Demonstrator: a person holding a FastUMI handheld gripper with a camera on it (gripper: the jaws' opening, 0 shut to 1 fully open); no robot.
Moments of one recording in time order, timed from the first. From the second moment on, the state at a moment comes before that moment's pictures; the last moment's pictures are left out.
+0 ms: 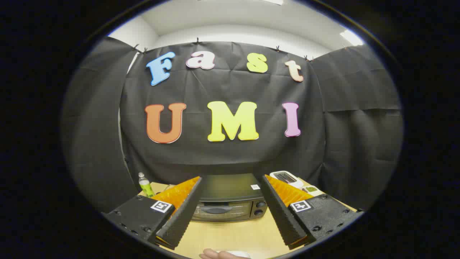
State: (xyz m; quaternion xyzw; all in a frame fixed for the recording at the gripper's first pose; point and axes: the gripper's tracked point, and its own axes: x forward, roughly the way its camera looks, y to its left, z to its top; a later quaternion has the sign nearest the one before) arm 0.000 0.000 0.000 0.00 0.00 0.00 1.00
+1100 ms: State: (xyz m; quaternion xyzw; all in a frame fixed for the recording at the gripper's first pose) arm 0.028 0.003 -0.012 -0.02 -0.02 -0.01 1.00
